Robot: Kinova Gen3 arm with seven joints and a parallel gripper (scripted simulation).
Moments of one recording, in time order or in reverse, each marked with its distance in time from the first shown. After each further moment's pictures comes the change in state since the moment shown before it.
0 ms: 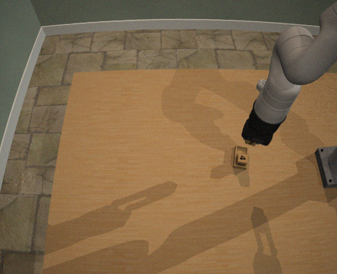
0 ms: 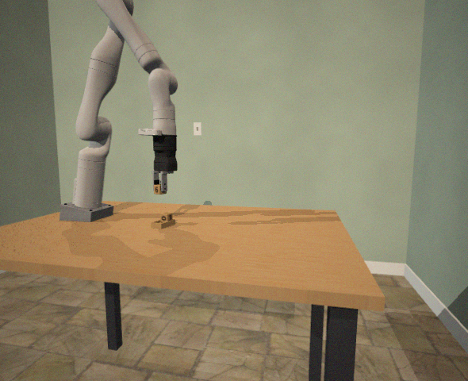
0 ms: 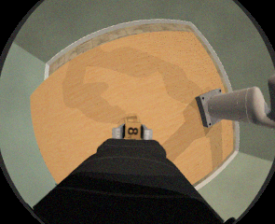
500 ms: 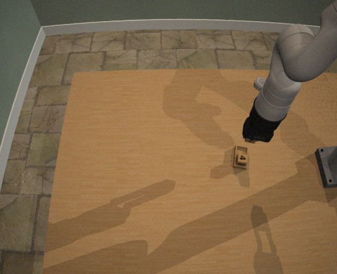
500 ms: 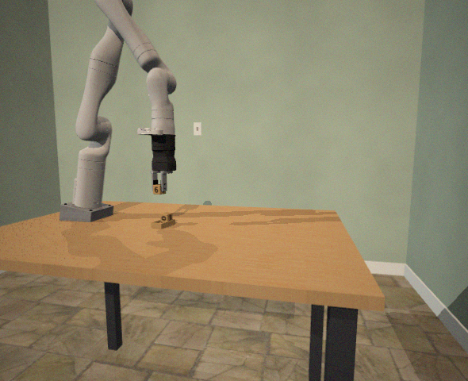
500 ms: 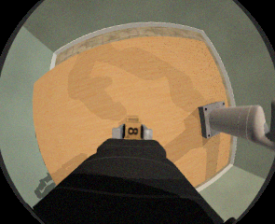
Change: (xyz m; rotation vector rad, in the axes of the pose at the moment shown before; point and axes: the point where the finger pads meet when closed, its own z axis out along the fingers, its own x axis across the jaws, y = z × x) arm -0.004 -0.006 -0.001 0.001 -0.002 -0.132
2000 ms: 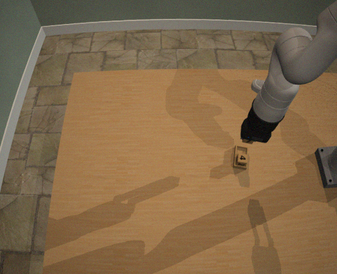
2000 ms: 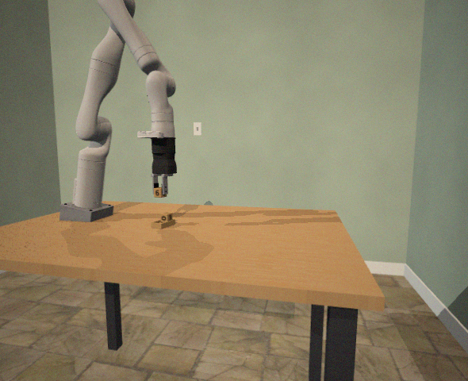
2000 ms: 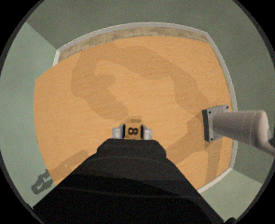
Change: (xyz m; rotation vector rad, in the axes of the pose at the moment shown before) arm -0.005 -0.002 0.010 -0.001 -0.015 -0.037
